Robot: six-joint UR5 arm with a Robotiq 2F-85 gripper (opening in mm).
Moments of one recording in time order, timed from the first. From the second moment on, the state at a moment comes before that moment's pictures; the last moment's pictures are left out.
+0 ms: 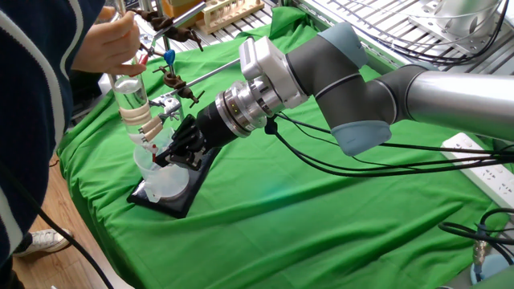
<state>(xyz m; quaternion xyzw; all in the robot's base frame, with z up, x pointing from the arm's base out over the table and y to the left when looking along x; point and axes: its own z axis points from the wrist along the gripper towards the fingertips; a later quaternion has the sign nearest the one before) 0.543 0.273 0.137 -0.38 0.79 0.27 0.39</state>
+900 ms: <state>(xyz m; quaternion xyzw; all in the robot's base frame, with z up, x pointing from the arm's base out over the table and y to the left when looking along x) 0.544 0.273 0.142 -0.39 0.78 0.27 0.41</state>
